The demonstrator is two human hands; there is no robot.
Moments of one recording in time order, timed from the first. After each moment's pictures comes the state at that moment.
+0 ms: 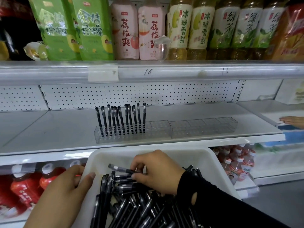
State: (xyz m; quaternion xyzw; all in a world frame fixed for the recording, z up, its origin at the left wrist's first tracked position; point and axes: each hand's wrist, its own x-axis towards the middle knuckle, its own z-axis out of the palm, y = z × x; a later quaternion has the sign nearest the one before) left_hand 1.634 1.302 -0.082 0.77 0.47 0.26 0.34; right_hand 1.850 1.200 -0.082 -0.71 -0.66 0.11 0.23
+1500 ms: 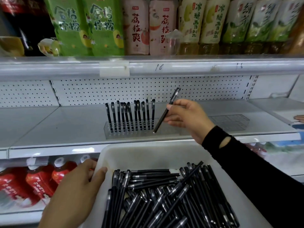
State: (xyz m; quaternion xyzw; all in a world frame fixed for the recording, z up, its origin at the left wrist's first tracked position) left_hand 1.629 1.299 -0.082 0.79 0.46 0.25 0.32; right_hand 1.918 1.225 -0.019 -0.60 -0.35 0.29 0.65
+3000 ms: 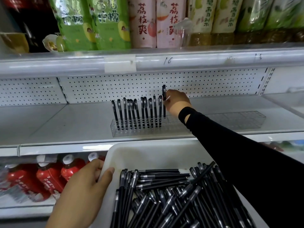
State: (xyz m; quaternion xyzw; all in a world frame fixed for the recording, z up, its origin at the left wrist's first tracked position) left_hand 1.631 1.299 -0.082 0.79 0.47 0.24 0.32; right_hand 1.974 1.348 -0.044 -0.86 -0.46 -0.05 0.23
